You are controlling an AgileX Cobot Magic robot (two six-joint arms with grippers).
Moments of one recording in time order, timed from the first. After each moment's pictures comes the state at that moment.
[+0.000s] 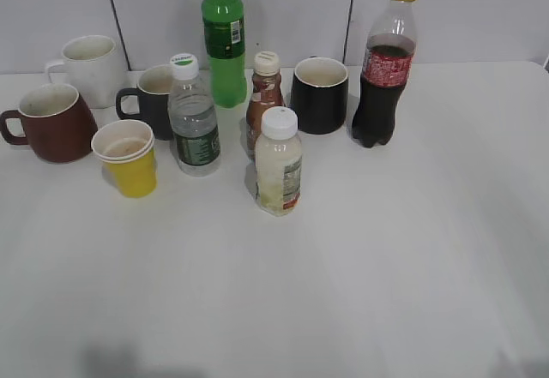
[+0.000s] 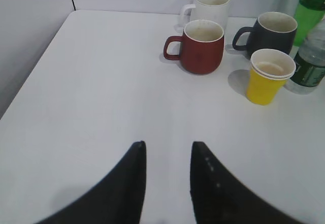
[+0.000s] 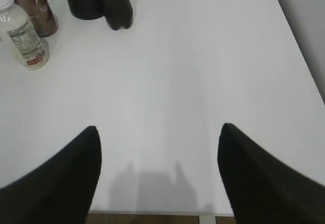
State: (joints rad) left arm 0.10 -0.01 -0.54 0.02 1.05 -0.07; right arm 0.13 -0.01 -0.51 0.01 1.04 0.01
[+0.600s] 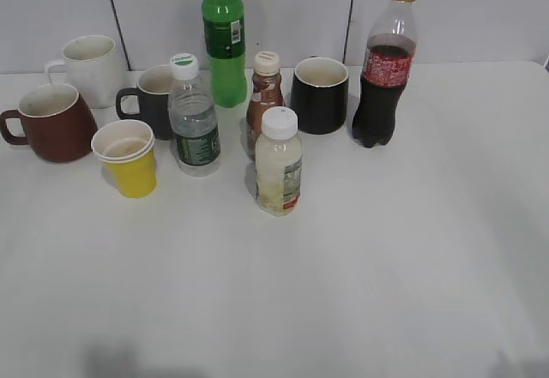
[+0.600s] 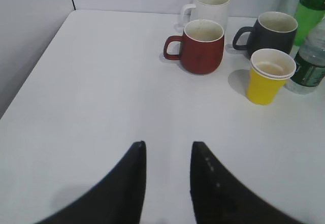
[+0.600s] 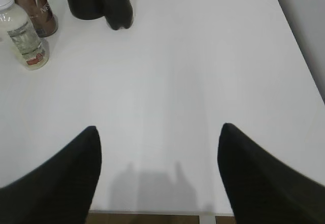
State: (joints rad) left arm 0.10 -0.01 -0.54 0.02 1.05 -0.07; right arm 0.13 -0.01 -0.51 0.01 1.04 0.01
